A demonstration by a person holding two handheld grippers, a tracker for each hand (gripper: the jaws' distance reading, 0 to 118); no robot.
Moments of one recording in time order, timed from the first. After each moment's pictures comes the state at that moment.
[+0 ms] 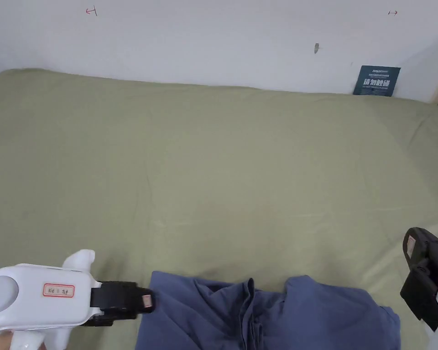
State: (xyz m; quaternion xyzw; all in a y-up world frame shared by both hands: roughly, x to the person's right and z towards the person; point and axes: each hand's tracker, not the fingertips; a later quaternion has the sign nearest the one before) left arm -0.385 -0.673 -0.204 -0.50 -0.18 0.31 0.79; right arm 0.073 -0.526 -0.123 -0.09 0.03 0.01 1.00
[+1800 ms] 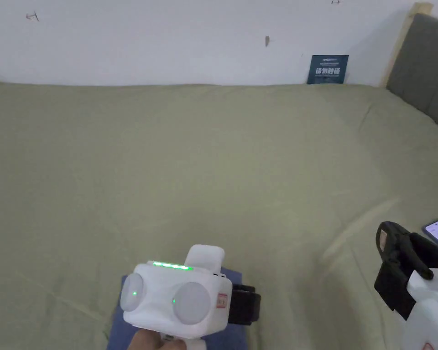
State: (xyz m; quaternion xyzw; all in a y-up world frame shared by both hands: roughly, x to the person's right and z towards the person) left arm -0.127 -0.643 -0.233 -0.50 -0.16 0.06 0.85; right arm 0.121 -0.529 -0.110 -0.10 0.01 -0.01 0.99
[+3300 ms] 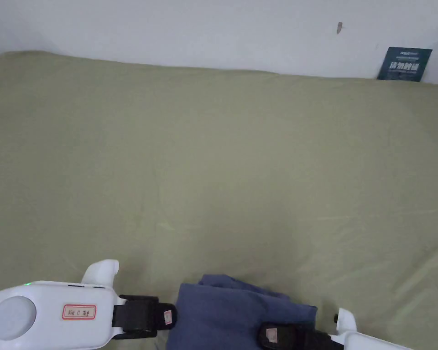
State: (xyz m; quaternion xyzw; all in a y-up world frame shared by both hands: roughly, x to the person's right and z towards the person) left arm -0.377 -0.694 -0.240 -0.51 -0.20 0.27 0.79; right arm 0.079 -0.806 -0.278 -0.46 0.37 -0.49 0.63
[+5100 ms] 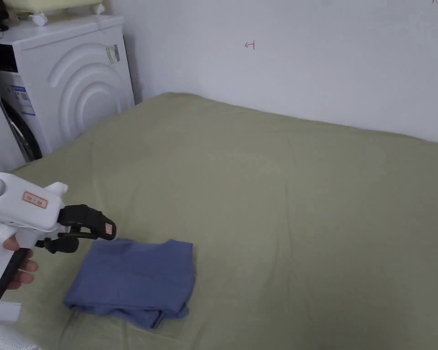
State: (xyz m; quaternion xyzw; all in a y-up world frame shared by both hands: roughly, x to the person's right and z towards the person) left arm -0.729 -0.601 -0.238 -0.47 0.03 0.31 0.83; right arm 0.095 -0.654 -0.247 -0.39 0.33 -0.32 0.80
